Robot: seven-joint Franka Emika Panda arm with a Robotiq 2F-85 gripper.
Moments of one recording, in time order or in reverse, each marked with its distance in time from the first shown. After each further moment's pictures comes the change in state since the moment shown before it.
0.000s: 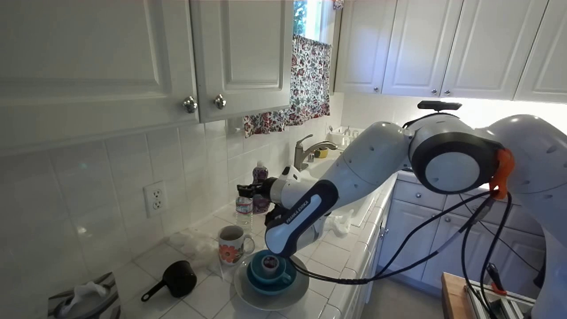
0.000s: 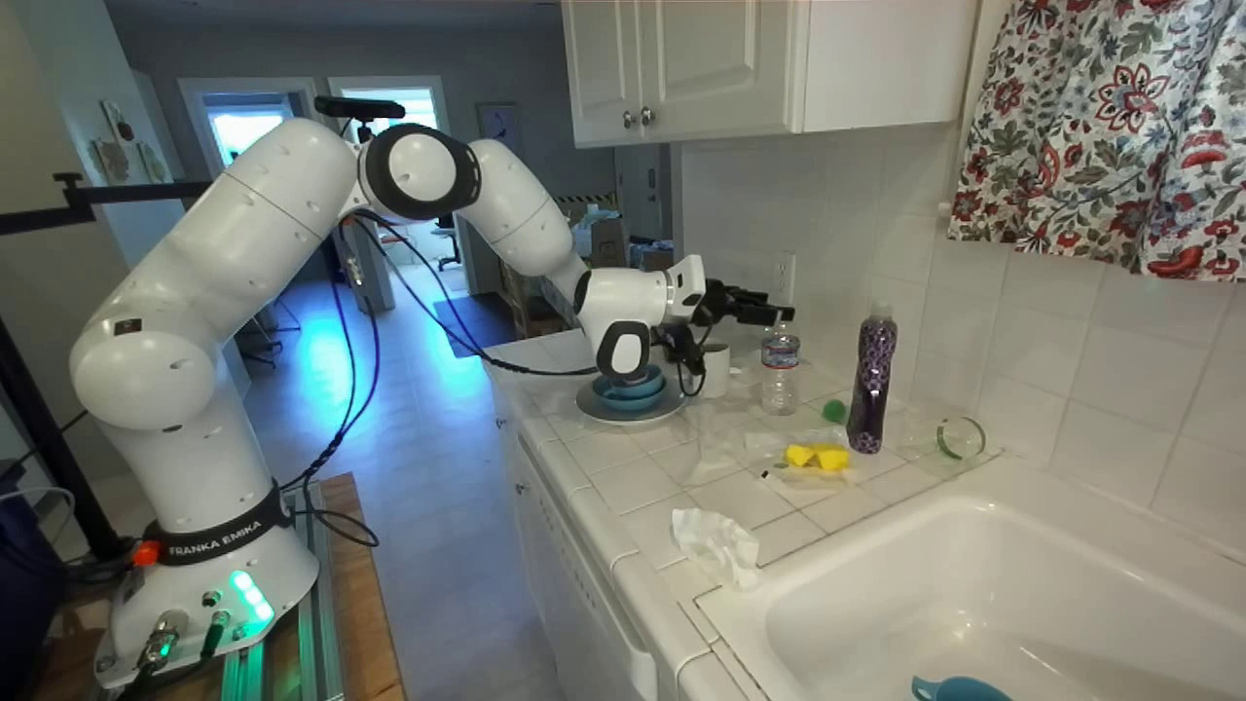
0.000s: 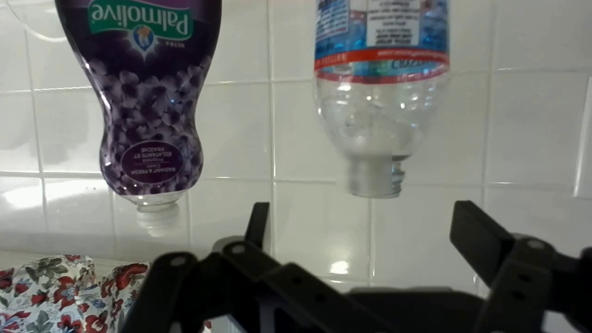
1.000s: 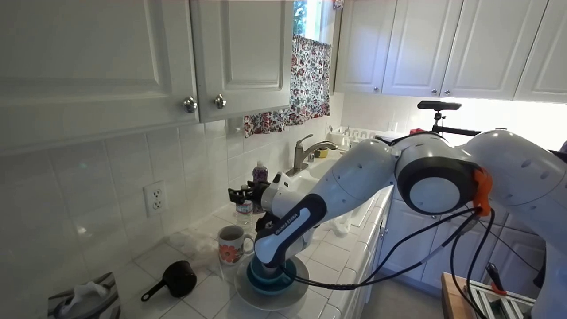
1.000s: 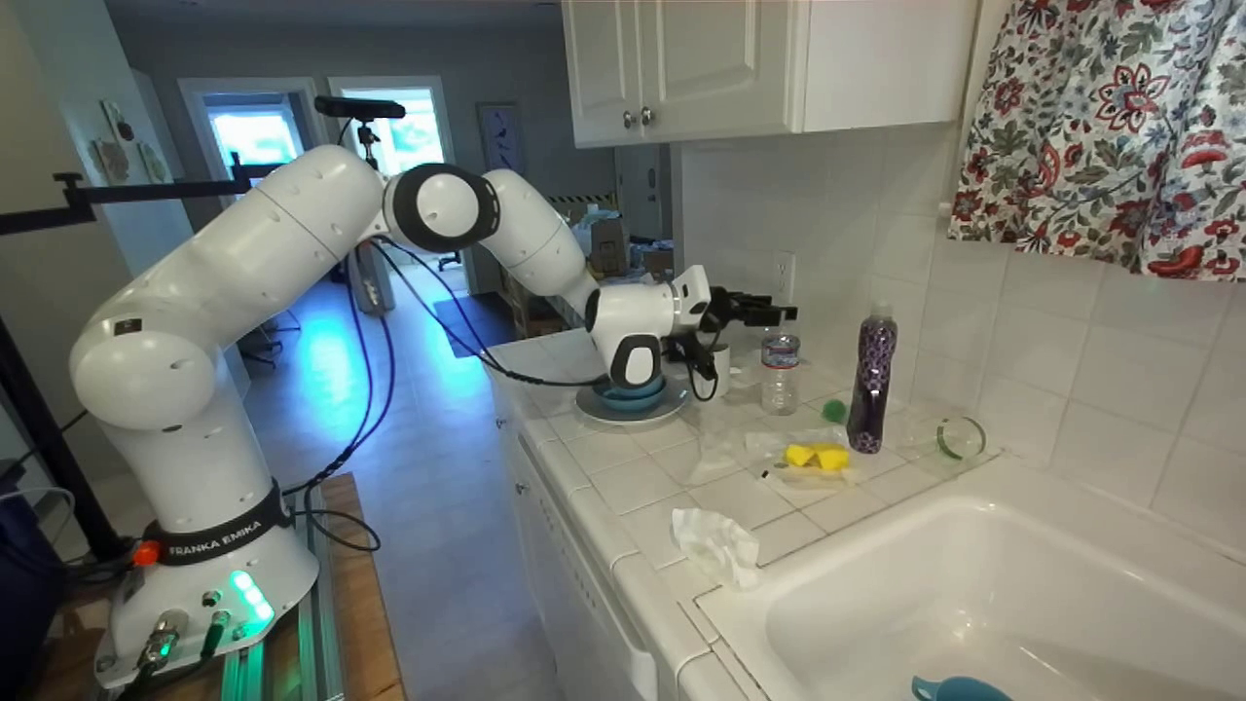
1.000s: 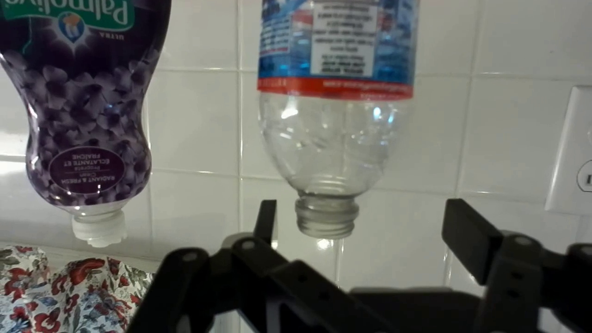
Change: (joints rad) arm 0.000 0.136 0.013 0.173 0.003 0.042 -0.057
